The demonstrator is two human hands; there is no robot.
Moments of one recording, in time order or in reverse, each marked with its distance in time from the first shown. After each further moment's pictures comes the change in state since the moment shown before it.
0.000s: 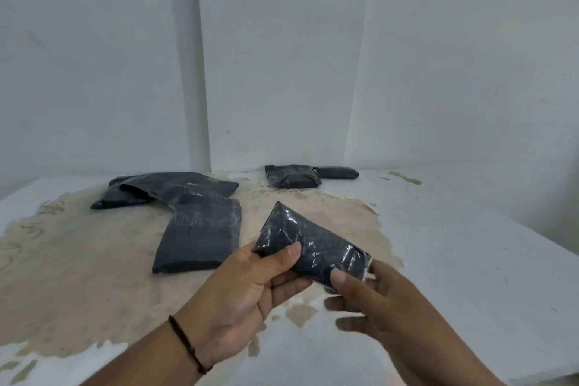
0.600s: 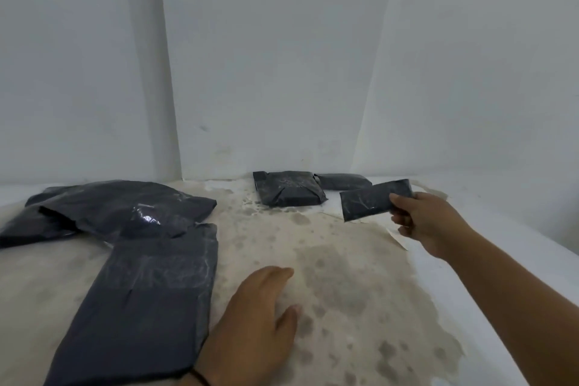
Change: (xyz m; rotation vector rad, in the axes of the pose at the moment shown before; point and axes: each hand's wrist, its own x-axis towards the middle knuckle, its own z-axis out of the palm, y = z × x) left_hand 0.161 -0.040 -0.071 1.368 0.159 0.378; right_hand 0.287 -0.023 -0.104 -0.047 0.327 0.040
